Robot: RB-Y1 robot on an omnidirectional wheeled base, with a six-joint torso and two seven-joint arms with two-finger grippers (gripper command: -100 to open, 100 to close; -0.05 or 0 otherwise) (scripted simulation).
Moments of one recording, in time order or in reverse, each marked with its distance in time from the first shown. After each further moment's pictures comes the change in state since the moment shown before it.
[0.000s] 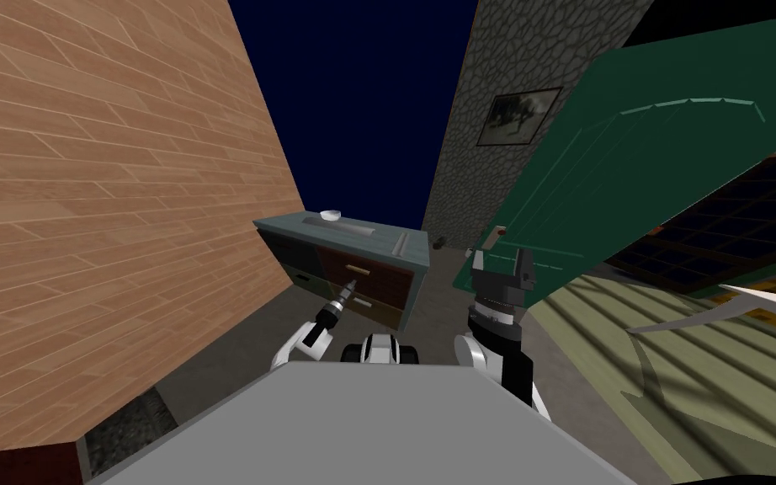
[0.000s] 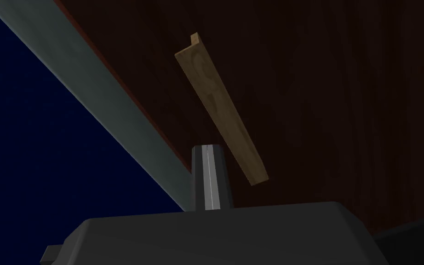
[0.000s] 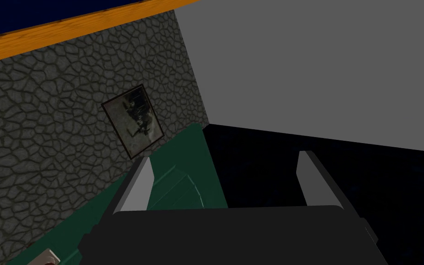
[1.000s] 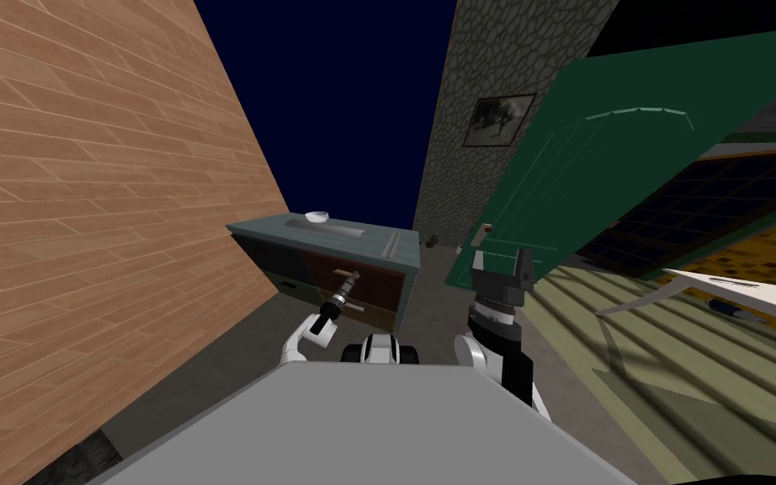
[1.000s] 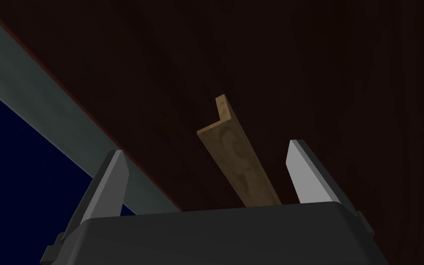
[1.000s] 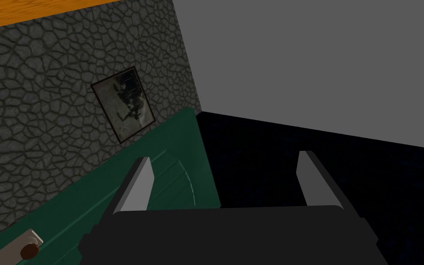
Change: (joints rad) left arm -0.084 -0.058 0.059 0.076 -0.001 0.034 -0.028; right arm 0.000 0.000 0.000 0.000 0.000 0.000 0.000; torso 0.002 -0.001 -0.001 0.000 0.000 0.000
